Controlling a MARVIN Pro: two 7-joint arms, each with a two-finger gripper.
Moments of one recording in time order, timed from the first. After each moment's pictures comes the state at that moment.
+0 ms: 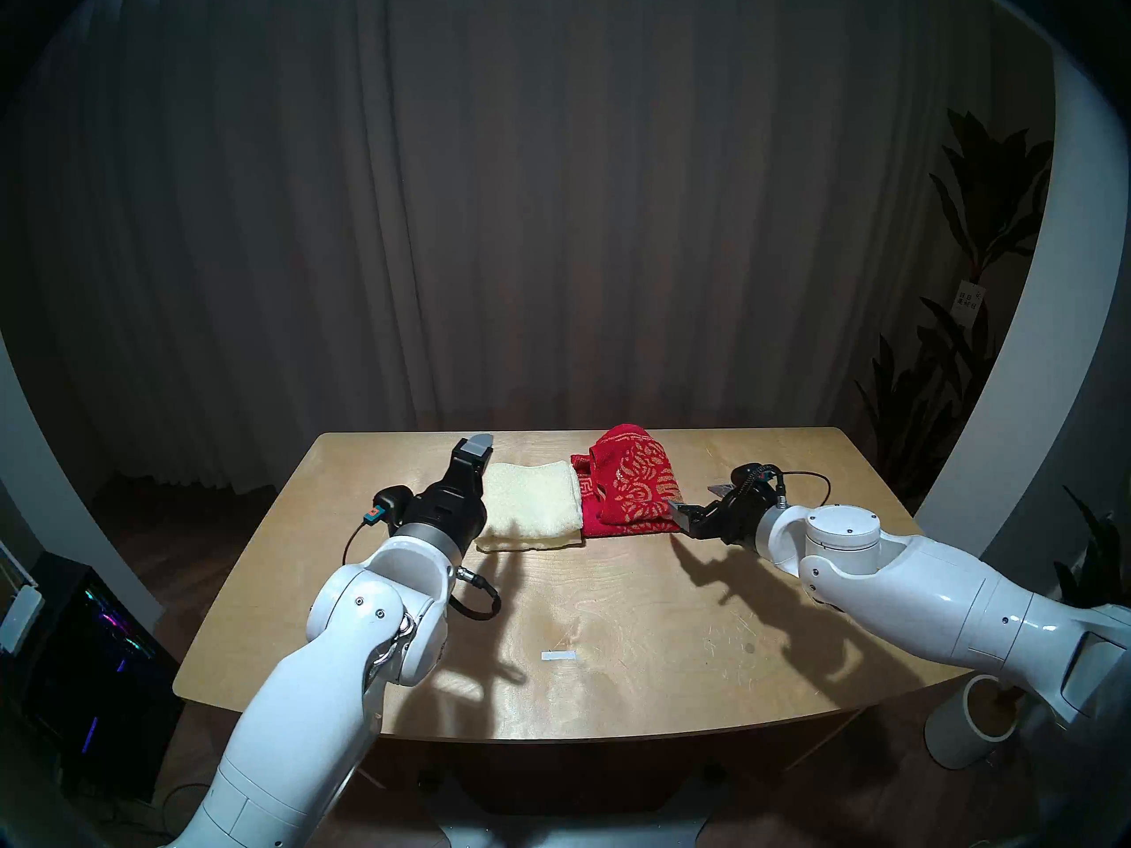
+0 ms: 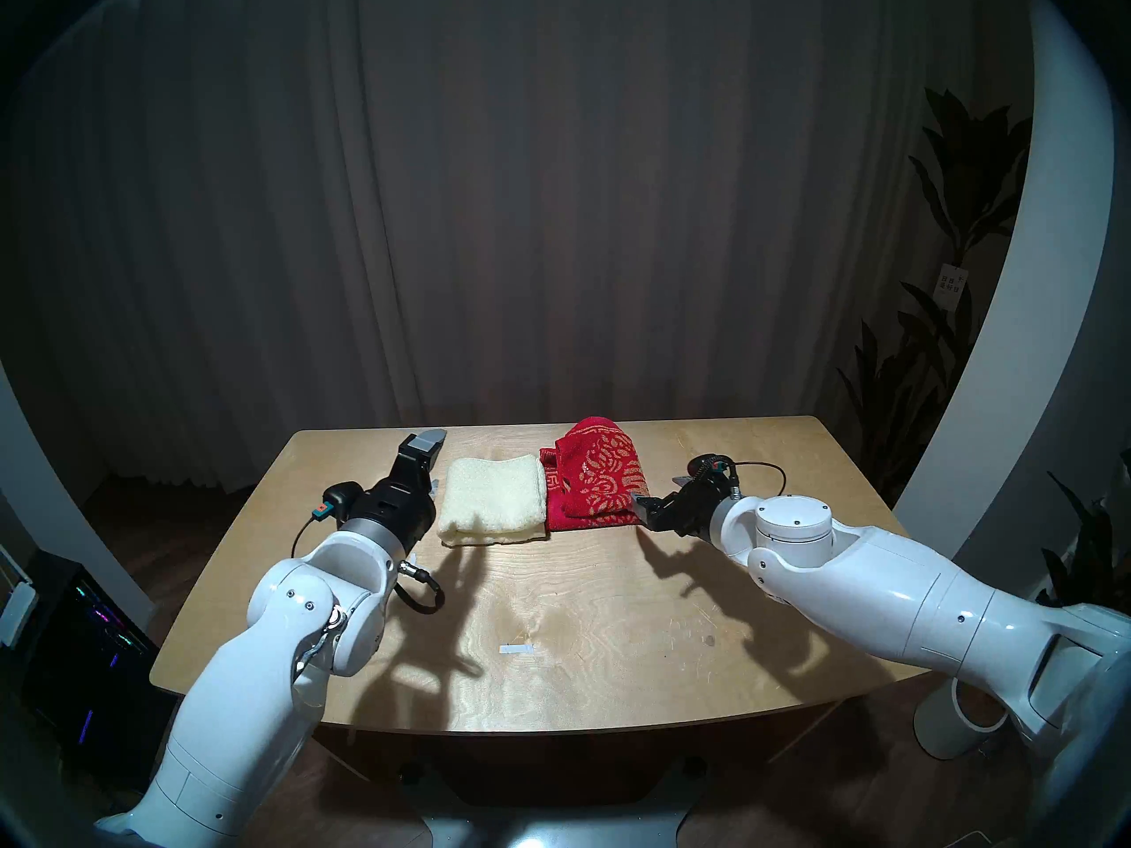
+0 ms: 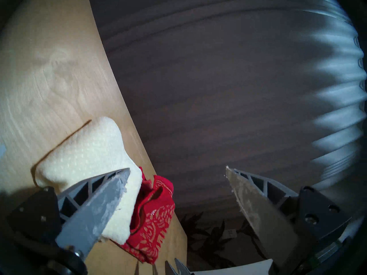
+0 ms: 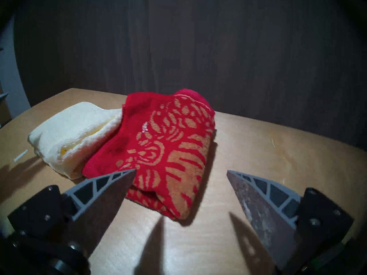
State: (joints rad) left arm 1.70 -1.20 -1.25 -1.99 -1.64 -0.12 0.33; right arm -1.08 -0.61 0.60 -1.57 1.18 0.10 -0.10
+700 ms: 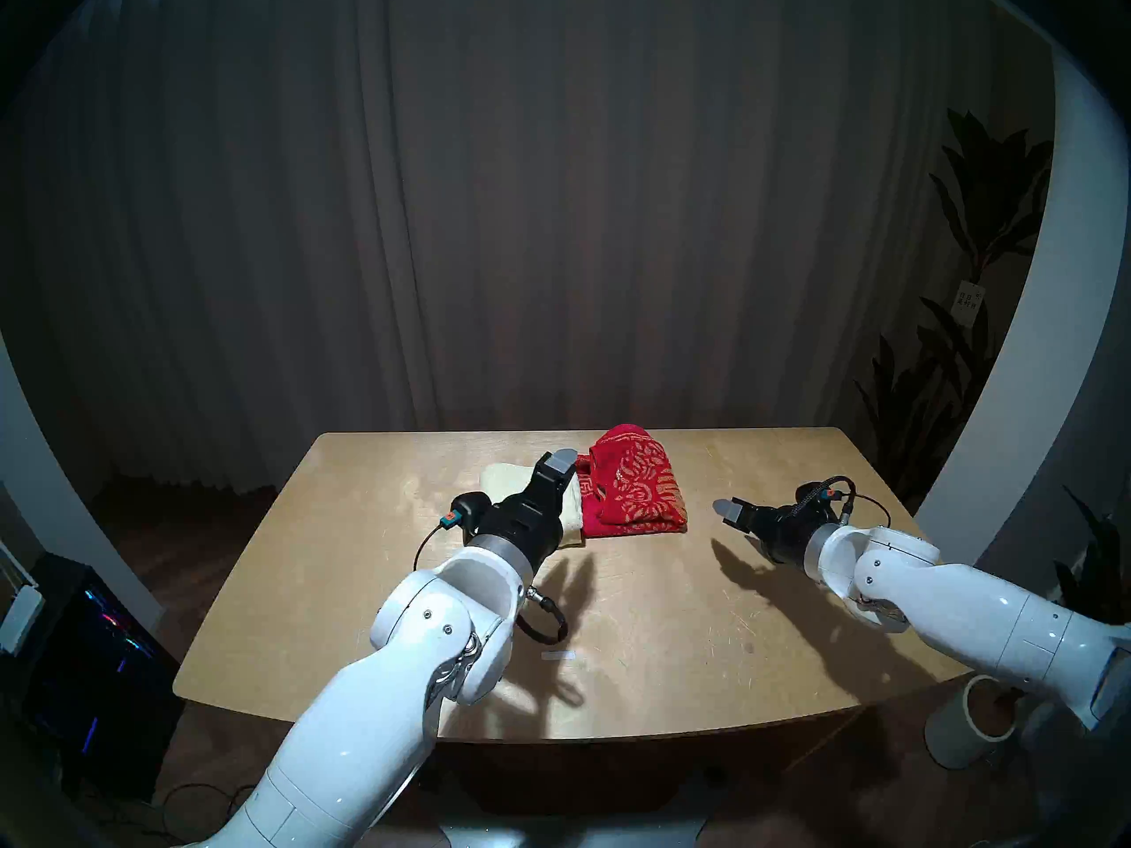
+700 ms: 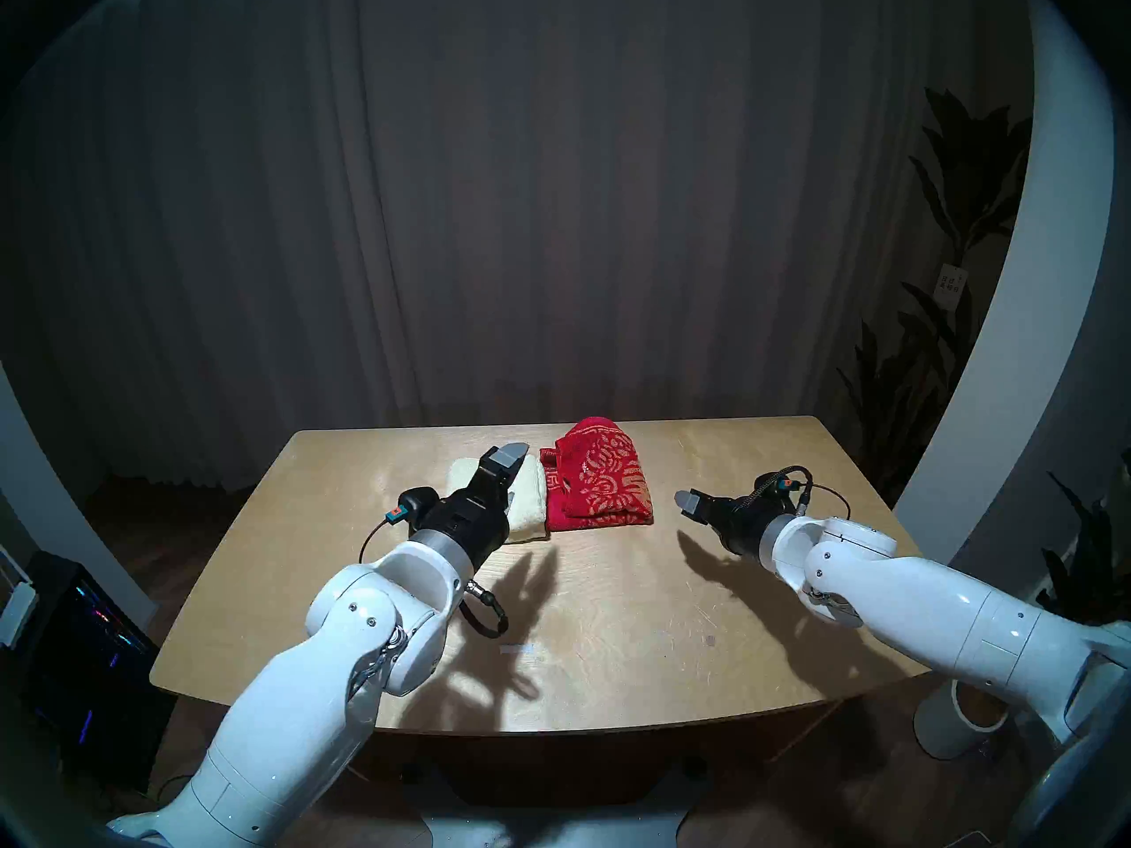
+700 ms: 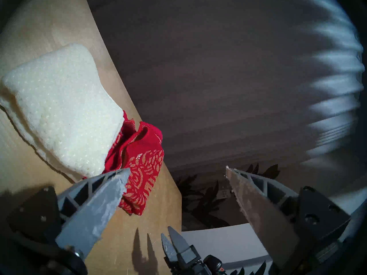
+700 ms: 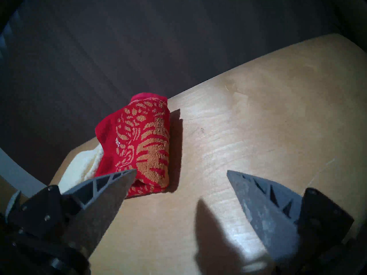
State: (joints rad) left arm 1.62 -1.24 -1.09 -1.95 -1.56 -0.06 0.38; right arm -1.26 -0.50 0.76 -1.62 1.76 0.02 -0.06
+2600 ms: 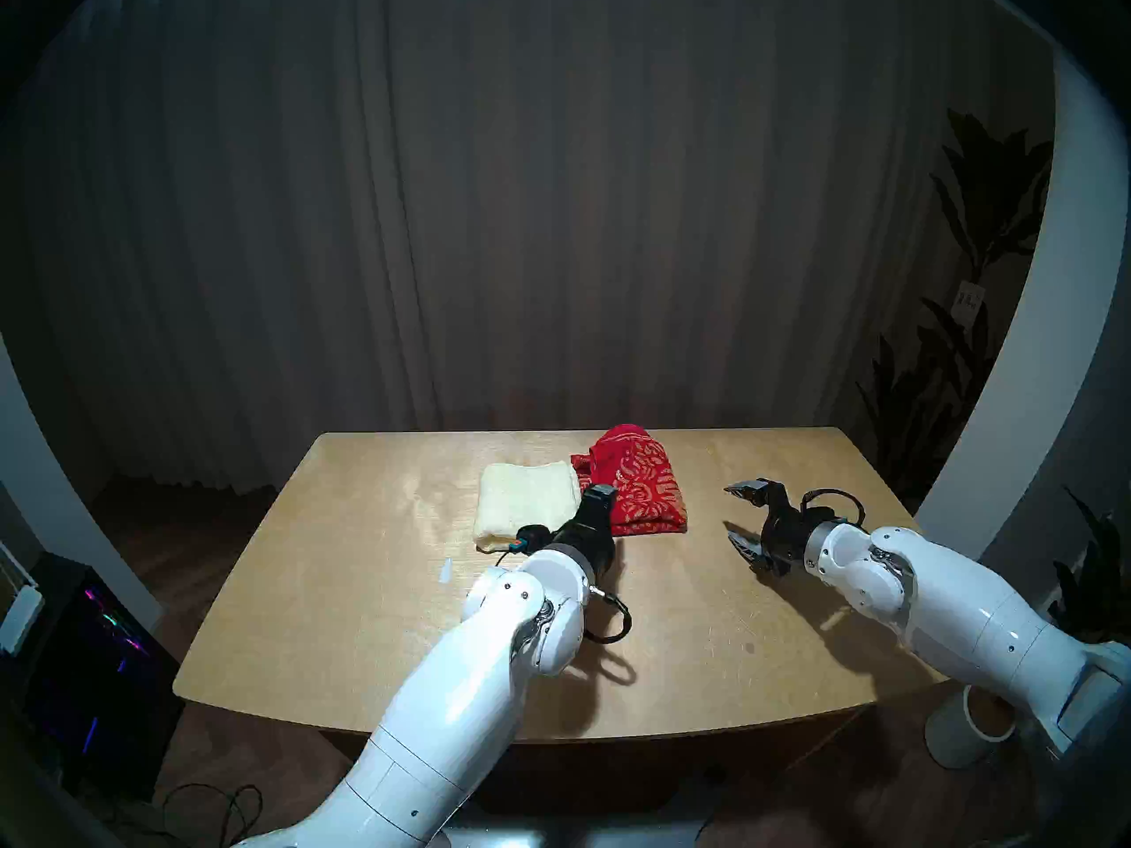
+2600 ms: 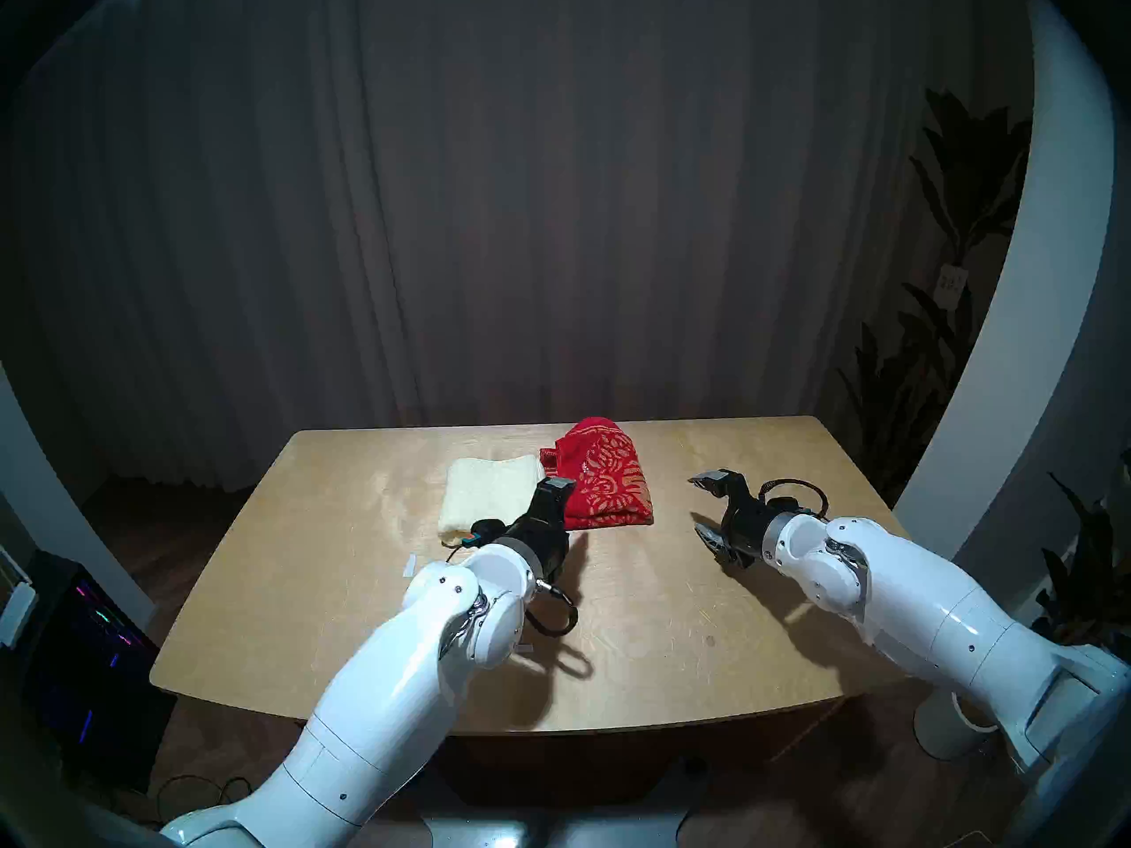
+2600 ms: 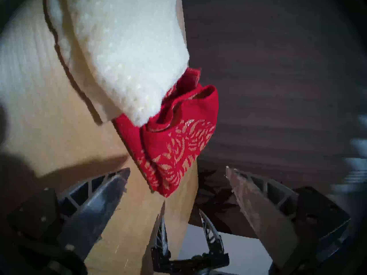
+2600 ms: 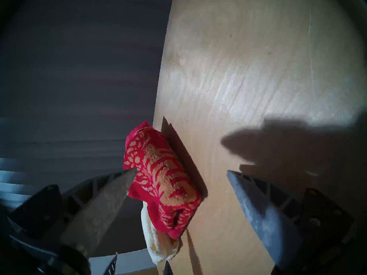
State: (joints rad) left arm 1.50 -1.46 -1.02 -1.62 -1.74 -0.07 0.43; right arm -1.24 -0.67 0.87 -1.35 2.42 0.24 -0.05
